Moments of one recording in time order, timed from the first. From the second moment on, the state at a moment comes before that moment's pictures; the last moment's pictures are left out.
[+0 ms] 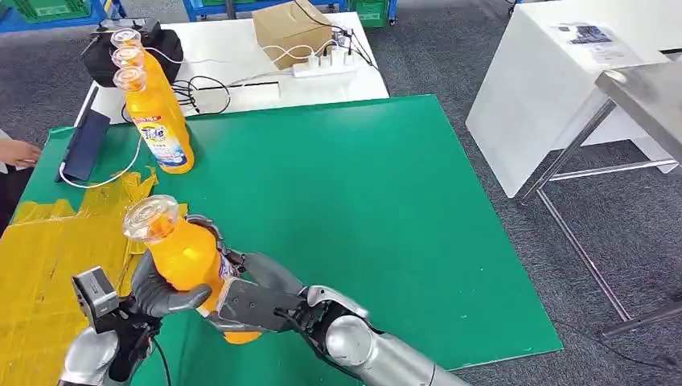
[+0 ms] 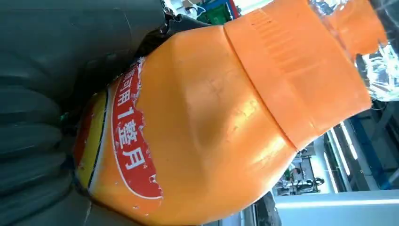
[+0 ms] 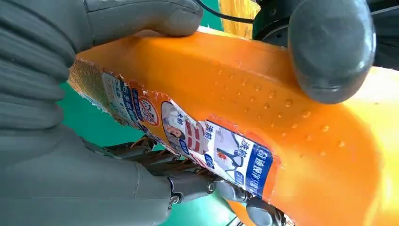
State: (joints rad) left arm -0.10 0.08 -0.16 -1.58 -0.01 -0.53 -0.43; right arm -0.35 0.11 0.85 -1.25 0.21 0.15 -0.02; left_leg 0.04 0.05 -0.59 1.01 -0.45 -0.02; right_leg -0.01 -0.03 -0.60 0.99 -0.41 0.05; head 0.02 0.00
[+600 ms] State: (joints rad) left arm -0.08 0.08 -0.14 -1.61 -0.31 -0.27 -0.48; right arm -0.32 0.09 0.83 -1.28 0.41 0.05 0.01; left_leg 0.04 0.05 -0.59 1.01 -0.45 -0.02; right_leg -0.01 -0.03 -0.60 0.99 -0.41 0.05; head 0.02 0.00
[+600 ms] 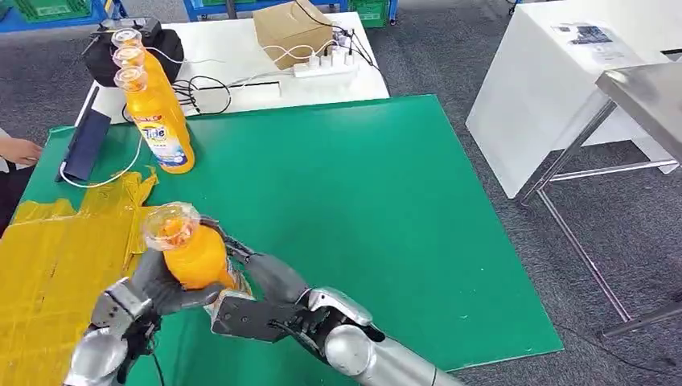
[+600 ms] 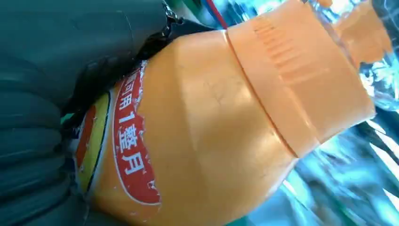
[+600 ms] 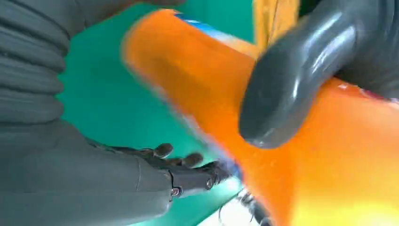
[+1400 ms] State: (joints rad) left arm -0.08 0.29 -0.04 -1.24 -1.53 0.35 -0.16; right arm -0.10 -0.09 0.51 -1.68 0.36 0.07 -0.10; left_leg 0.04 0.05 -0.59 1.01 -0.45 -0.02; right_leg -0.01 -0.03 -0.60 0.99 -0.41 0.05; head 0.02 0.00
